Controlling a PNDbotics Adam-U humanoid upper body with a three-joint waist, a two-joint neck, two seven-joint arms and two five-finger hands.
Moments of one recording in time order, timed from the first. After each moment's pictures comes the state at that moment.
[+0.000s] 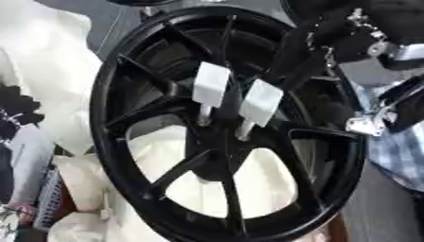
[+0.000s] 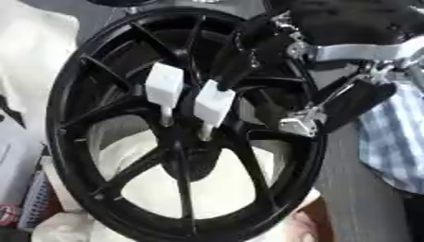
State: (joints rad) left arm -0.08 0.27 -0.03 -1.98 0.07 -0.07 0.27; right arm -0.76 -0.82 0.31 -1.99 0.09 -0.48 0.70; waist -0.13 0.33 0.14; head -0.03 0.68
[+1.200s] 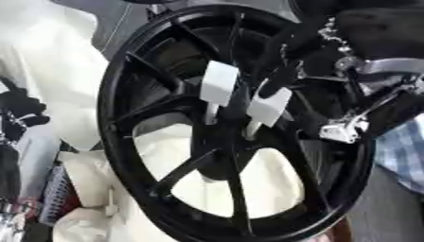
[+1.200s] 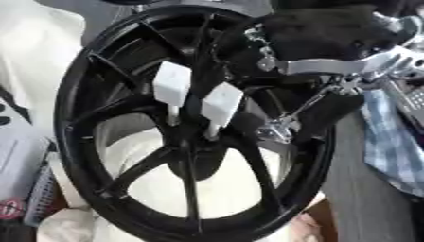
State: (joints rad) left arm -0.08 0.26 -0.03 -1.98 0.07 -0.06 0.27; right arm -0.78 -0.75 0.33 -1.99 0.25 -0.45 0.72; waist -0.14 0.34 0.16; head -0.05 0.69
